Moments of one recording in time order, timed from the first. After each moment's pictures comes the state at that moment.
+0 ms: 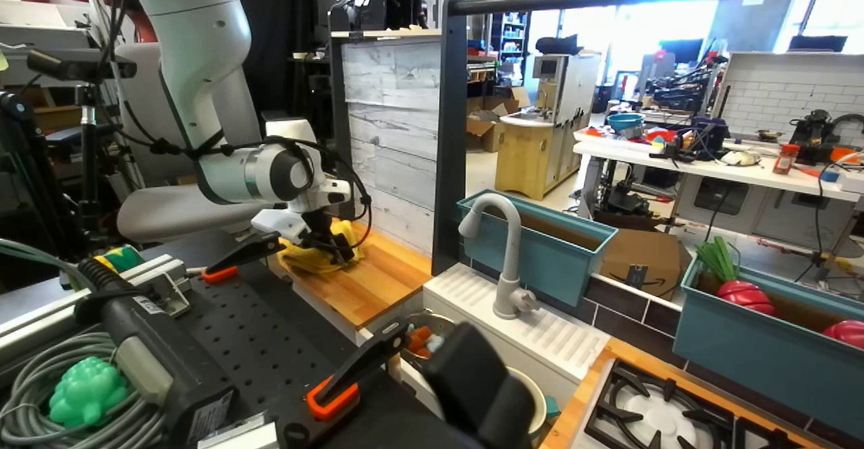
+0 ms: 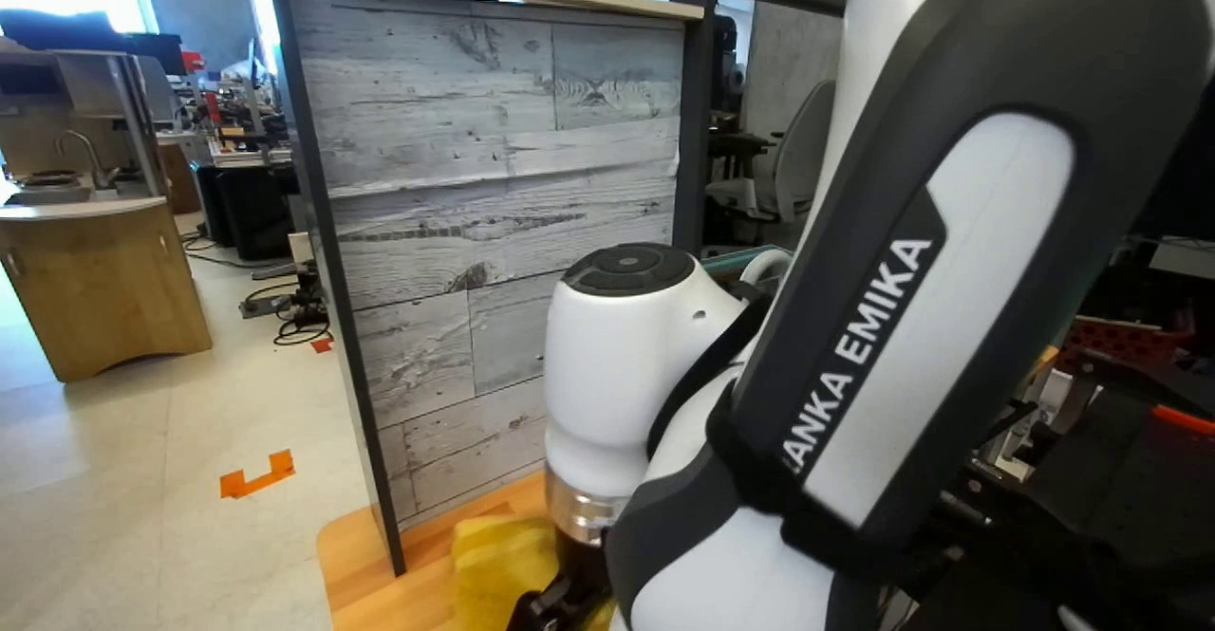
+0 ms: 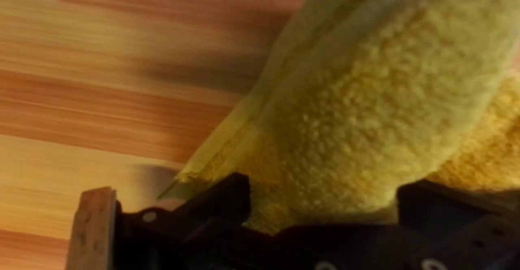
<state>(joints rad) 0.71 1.15 -0.13 -1.74 0.05 2.97 0.38</state>
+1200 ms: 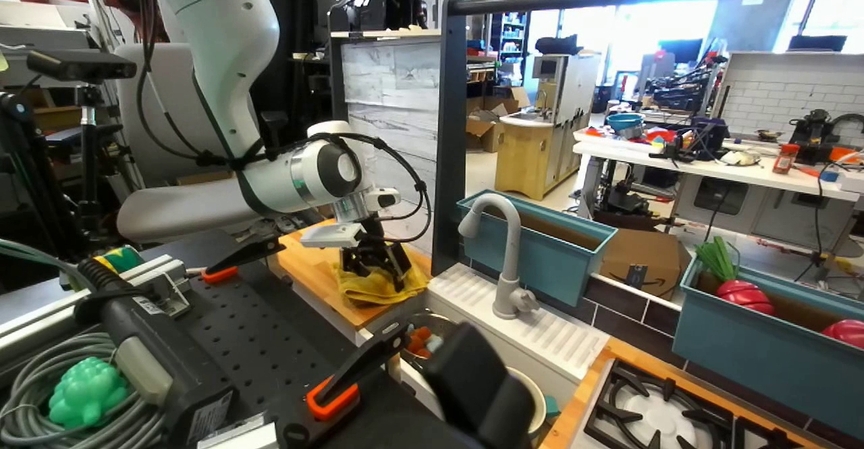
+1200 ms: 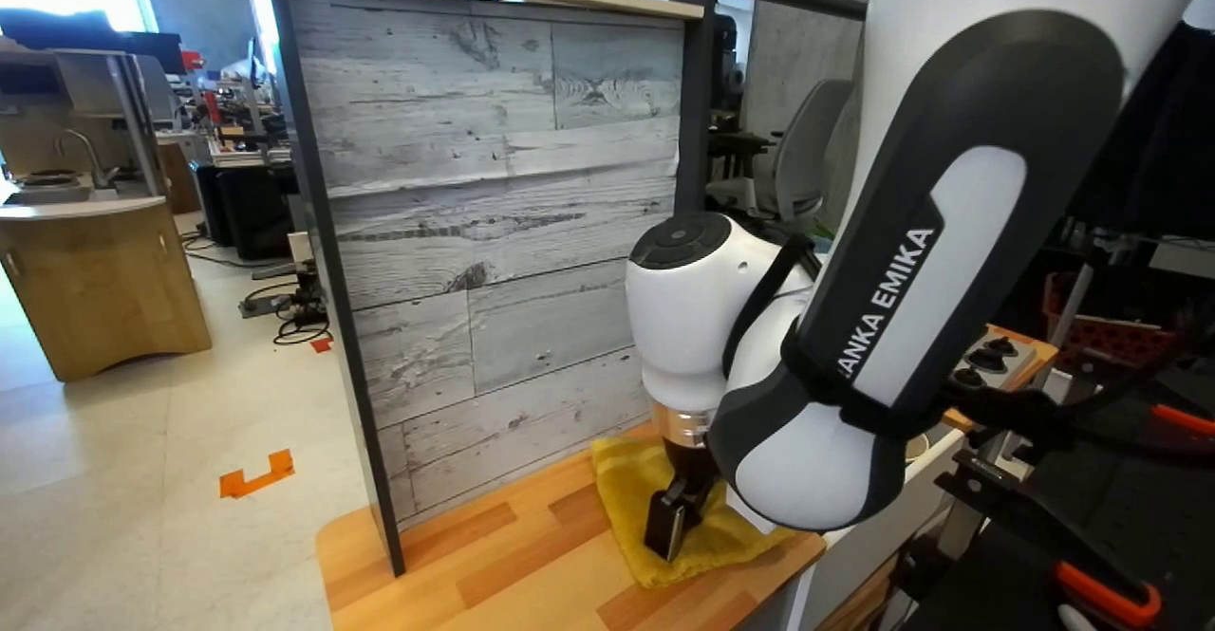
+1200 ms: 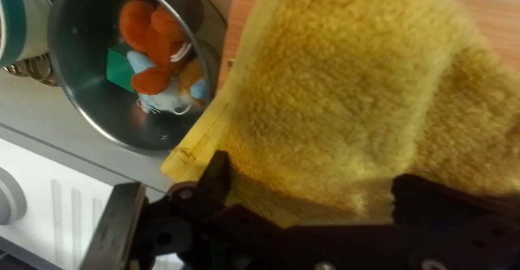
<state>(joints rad) 0.72 1.14 -0.34 -1.81 -0.06 2.85 0.35</state>
